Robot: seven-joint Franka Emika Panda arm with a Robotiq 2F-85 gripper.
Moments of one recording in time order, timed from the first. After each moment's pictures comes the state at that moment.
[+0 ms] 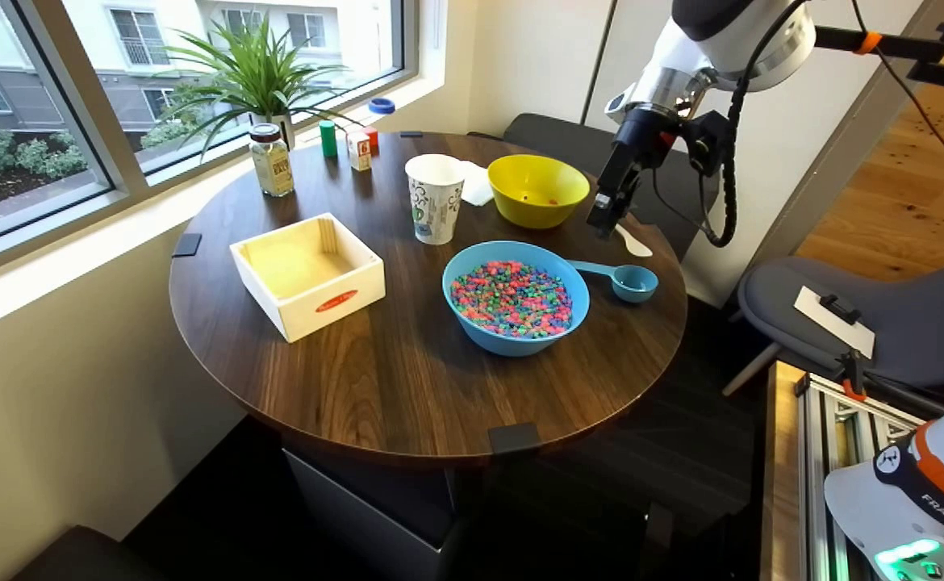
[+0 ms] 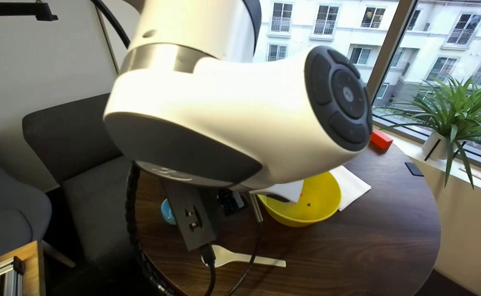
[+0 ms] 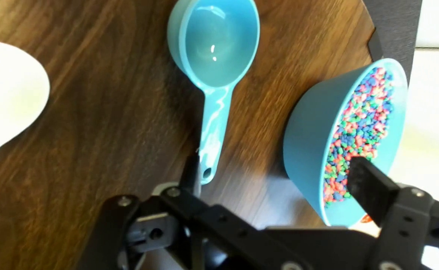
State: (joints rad) arm -0.06 -0.02 -0.25 -2.19 0.68 1.90 -0.56
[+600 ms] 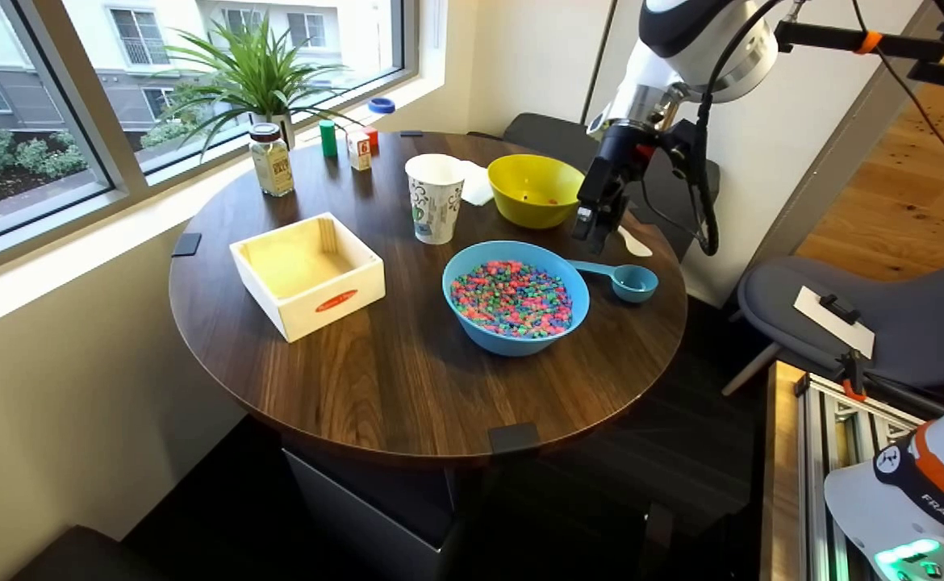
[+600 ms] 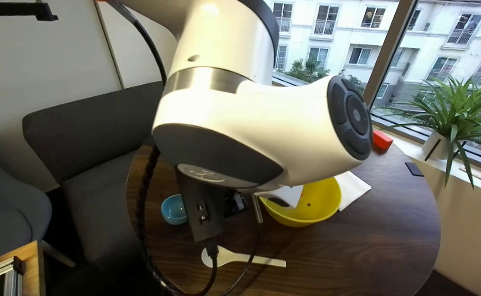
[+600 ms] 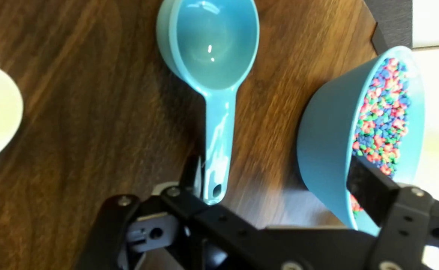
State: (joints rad) arm -0.10 0.08 -0.19 -2.12 0.68 1.84 -0.47
